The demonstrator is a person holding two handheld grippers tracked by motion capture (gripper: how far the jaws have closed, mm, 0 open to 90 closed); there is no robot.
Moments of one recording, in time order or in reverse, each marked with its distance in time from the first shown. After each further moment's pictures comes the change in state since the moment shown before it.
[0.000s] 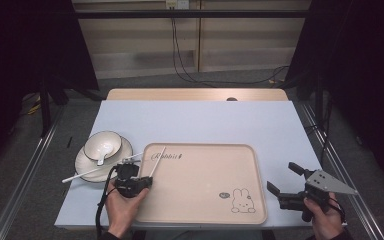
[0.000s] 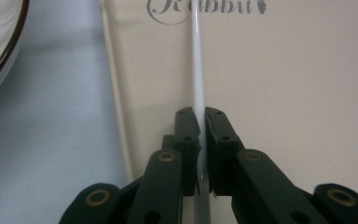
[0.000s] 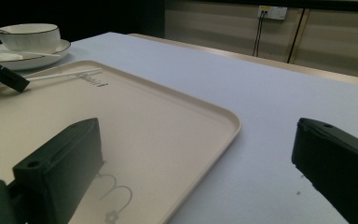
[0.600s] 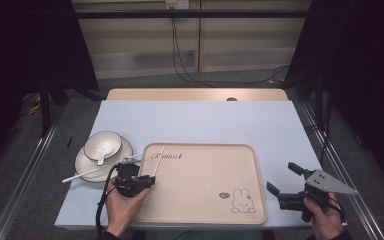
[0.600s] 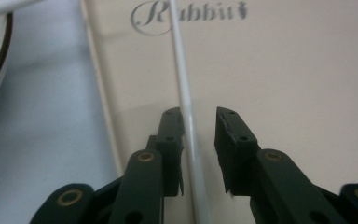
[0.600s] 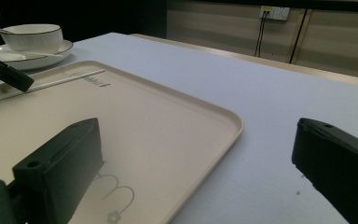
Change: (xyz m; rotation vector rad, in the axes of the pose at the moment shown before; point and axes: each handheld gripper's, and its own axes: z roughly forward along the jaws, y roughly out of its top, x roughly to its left) left arm 0.003 0.001 -0.004 -0.034 -0.058 0.067; right arm 0.000 0.000 0.000 -0.002 0.007 -0.004
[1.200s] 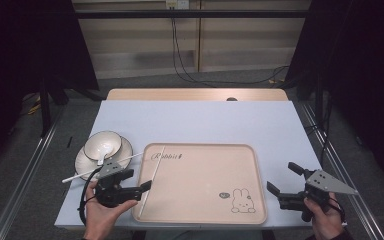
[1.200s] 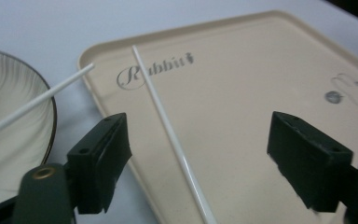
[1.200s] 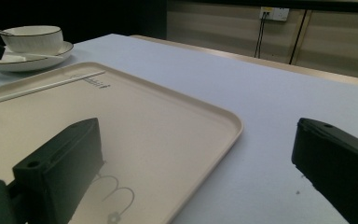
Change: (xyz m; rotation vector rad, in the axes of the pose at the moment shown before) left arm 0.018 -0.016 -0.054 -0.225 -0.157 0.253; right arm 0.000 0.000 0.000 -0.003 0.000 0.002
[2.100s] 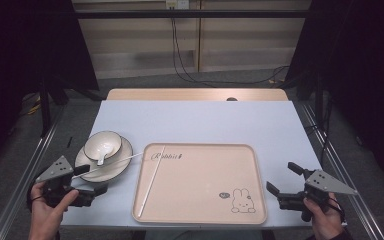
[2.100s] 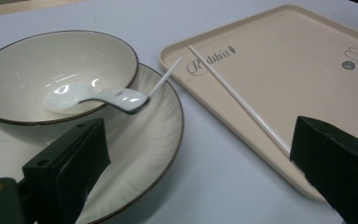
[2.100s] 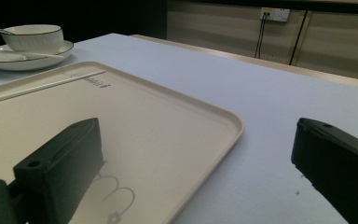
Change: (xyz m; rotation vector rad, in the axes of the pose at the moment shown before) left arm 0.083 -0.009 -0.075 -0.011 0.008 0.118; right arm 0.001 0.001 0.000 -0.001 -0.005 -0.002
